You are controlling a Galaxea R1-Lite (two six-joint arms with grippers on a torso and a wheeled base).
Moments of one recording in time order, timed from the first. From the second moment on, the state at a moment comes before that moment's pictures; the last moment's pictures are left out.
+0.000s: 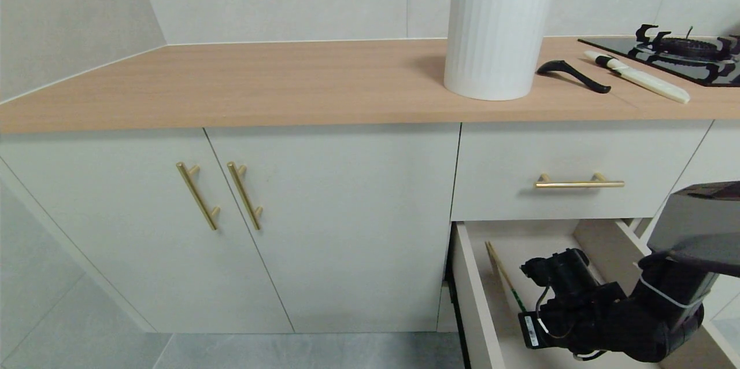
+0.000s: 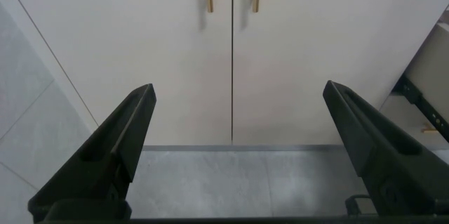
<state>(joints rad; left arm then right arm) 0.01 0.00 0.00 0.00 0.00 0.00 0.39 2.17 -0.56 -0.60 -0.07 0.25</state>
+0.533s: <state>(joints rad) 0.01 0.00 0.00 0.00 0.00 0.00 0.39 2.17 -0.56 -0.60 -0.07 0.27</state>
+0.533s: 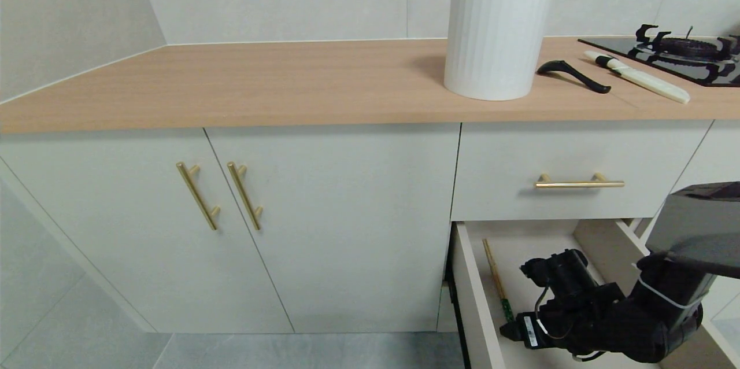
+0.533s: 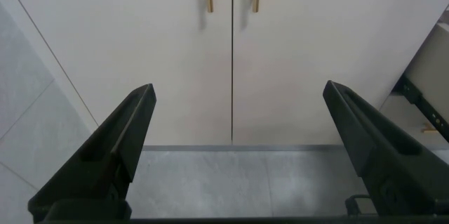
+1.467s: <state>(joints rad) 0.01 0.00 0.00 0.00 0.00 0.00 0.27 1.47 -0.72 0.01 -0.05 0.21</state>
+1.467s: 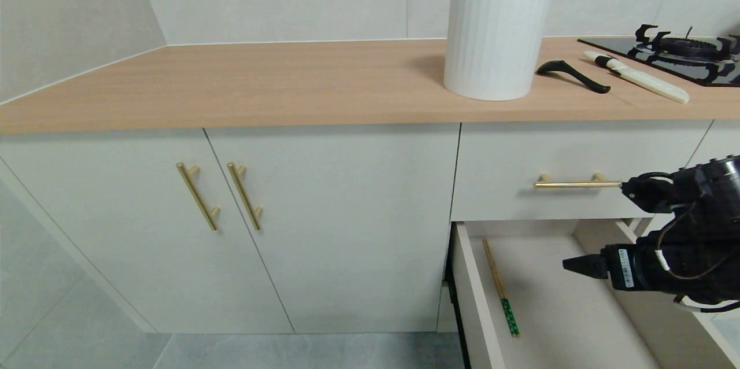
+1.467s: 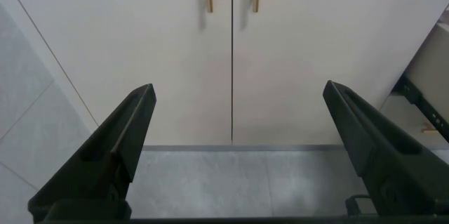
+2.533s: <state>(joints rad) 0.01 0.00 0.00 0.00 0.00 0.00 0.25 1.35 -0.71 0.00 -0.05 0.16</state>
